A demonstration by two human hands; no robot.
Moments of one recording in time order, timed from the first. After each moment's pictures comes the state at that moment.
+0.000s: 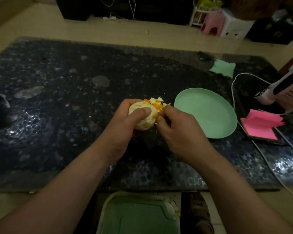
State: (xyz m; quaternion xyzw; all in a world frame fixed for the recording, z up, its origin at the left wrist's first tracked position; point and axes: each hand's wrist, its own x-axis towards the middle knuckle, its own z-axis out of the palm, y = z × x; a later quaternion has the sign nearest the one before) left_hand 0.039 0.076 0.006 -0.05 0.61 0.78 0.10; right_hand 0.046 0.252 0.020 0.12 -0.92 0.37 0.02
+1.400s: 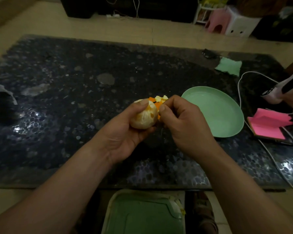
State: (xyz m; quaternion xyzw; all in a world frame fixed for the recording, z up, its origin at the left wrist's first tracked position) left_hand 0.048 0.064 0.023 -0.12 0.42 0.87 0.21; right_hand 0.043 0.237 0.028 0.10 -0.84 0.53 0.03
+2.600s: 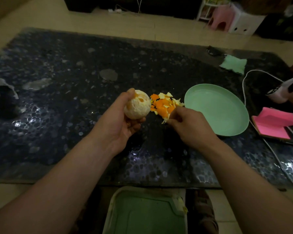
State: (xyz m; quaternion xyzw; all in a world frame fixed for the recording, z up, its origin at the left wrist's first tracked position) left_hand 0.035 0.049 0.011 -0.24 0.52 0.81 0.13; right_hand 0.002 0.265 -0.029 0.06 -0.96 0.26 -0.05
